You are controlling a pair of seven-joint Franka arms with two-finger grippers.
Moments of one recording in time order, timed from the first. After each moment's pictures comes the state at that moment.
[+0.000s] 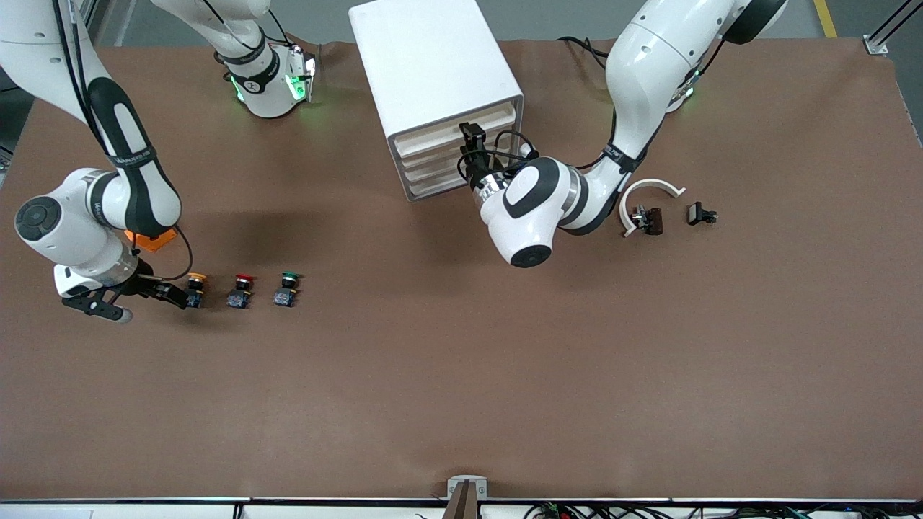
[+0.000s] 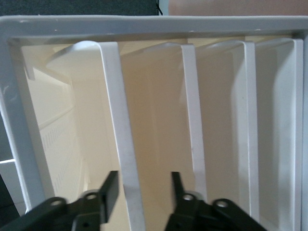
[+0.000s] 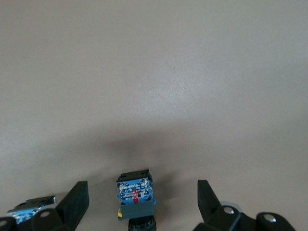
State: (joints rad) left arm -0.49 0.71 -0.24 -1.54 -0.84 1.45 -2.30; right arm -0.15 0.42 -0.07 -2.12 0.01 2.65 0.07
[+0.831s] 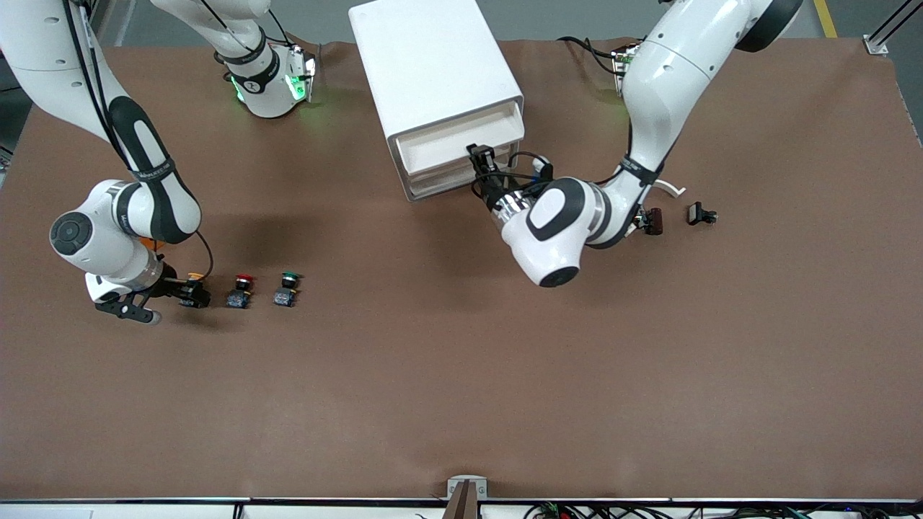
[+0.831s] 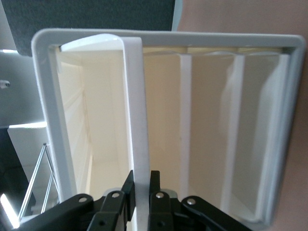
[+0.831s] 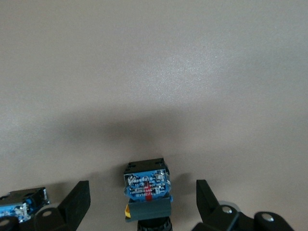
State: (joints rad) left arm -0.39 0.73 -0.23 -1.51 -0.89 1.43 -2.36; right arm -0.13 0.48 -0.06 -2.12 0.01 2.65 0.07
